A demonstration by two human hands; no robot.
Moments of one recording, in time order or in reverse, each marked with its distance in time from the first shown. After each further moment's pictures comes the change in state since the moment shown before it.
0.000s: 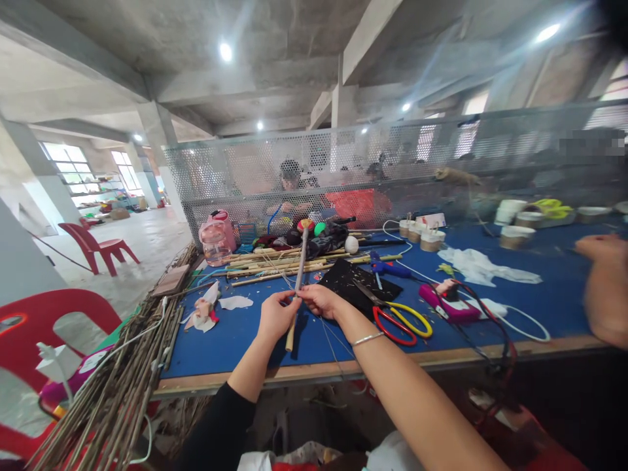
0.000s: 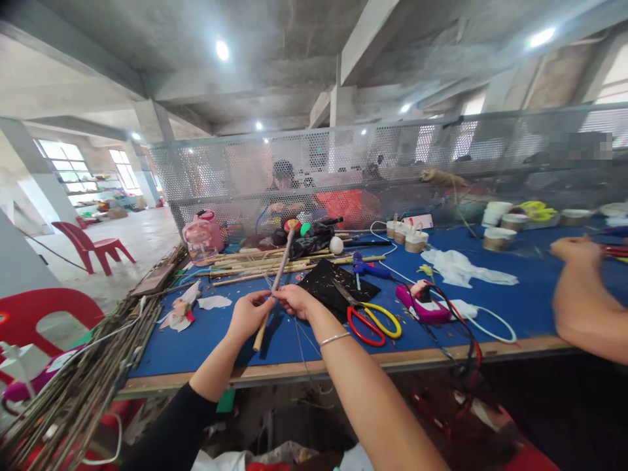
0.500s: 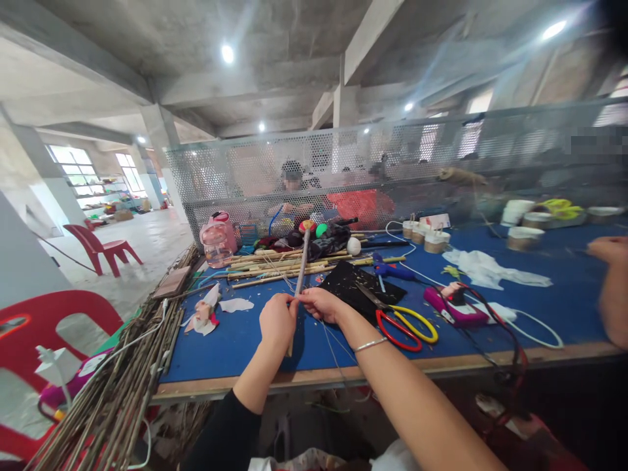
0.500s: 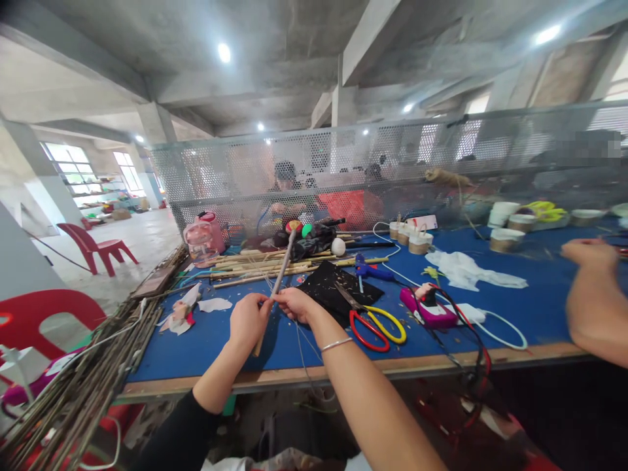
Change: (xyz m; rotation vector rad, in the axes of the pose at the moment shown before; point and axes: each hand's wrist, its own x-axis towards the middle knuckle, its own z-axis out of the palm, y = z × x) left_hand -0.010 0.013 0.002 0.327 0.117 0.101; right_hand 0.001 -0.001 0.003 -0.042 -0.011 0.036
